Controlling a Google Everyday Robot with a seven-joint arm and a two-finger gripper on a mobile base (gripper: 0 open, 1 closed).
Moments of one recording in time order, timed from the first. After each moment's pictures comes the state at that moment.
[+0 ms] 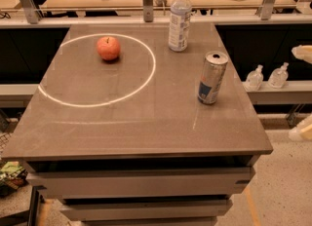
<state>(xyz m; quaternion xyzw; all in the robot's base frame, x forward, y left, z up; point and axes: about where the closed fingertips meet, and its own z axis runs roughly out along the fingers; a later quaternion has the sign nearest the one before) 0.428 -0.267 0.944 -0.56 0.72 0.10 0.39</state>
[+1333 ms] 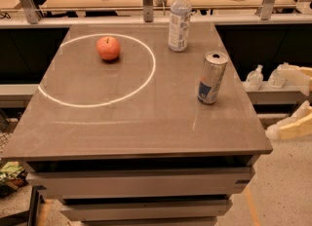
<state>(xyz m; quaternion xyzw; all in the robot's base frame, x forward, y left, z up) 0.440 -0.244 0.916 -0.44 0.71 0.26 0.48</state>
